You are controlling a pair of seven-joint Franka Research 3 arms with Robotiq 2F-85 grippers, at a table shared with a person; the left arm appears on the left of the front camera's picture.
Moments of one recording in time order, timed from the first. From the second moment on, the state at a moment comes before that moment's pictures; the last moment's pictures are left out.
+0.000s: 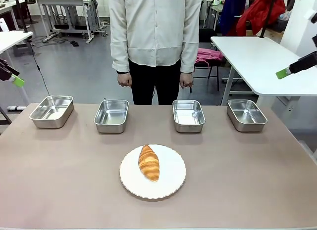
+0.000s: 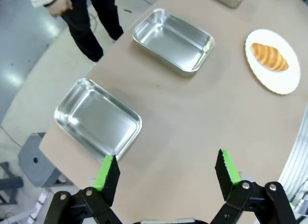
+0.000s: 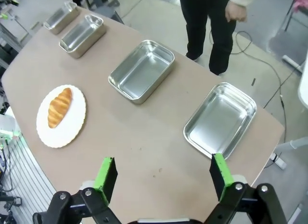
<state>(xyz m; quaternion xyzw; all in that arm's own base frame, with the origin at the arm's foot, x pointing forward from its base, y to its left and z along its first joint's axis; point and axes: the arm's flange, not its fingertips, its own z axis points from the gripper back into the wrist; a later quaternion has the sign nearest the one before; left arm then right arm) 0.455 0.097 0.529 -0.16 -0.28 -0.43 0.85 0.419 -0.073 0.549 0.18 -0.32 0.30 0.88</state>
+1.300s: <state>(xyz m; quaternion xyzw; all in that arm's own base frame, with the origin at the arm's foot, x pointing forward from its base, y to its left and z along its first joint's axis) 0.431 0.160 0.565 -0.18 -0.42 -0.36 0.81 0.426 -0.180 0.555 0.26 -0.37 0.33 0.83</state>
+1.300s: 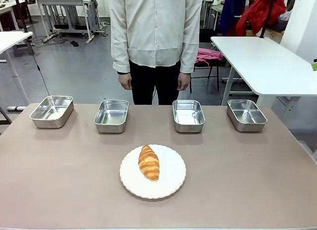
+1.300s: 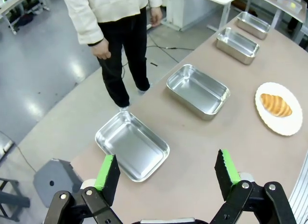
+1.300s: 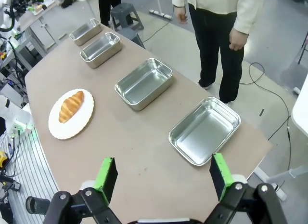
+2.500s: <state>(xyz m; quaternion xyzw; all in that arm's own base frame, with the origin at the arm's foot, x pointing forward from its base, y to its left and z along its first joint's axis) 0.430 0.153 0.559 -0.17 -0.41 -0.35 0.82 0.427 -0.176 0.556 0.25 -0.37 0.33 0.83</state>
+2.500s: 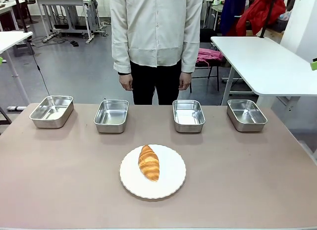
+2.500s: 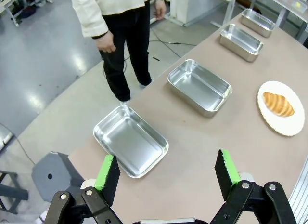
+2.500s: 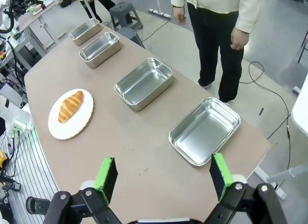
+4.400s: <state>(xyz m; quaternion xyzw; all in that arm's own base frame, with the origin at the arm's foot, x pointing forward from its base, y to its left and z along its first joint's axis) 0.430 0.153 0.559 -0.17 -0.41 -0.35 0.82 0.427 -0.176 0.556 0.25 -0.37 0.33 0.83</state>
